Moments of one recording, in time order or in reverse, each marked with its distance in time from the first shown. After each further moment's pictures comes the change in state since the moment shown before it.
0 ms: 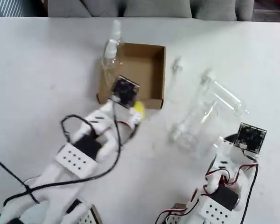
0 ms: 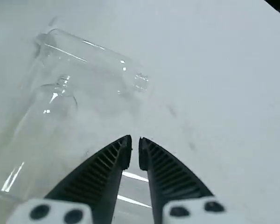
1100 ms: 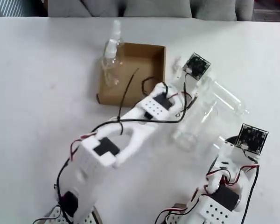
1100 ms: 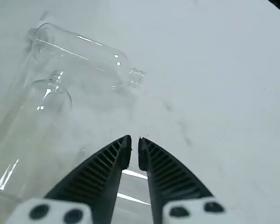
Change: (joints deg) left arm 7.6 77.9 -70.1 -3.1 -1.8; right arm 0.7 0.0 0.0 0.6 0.0
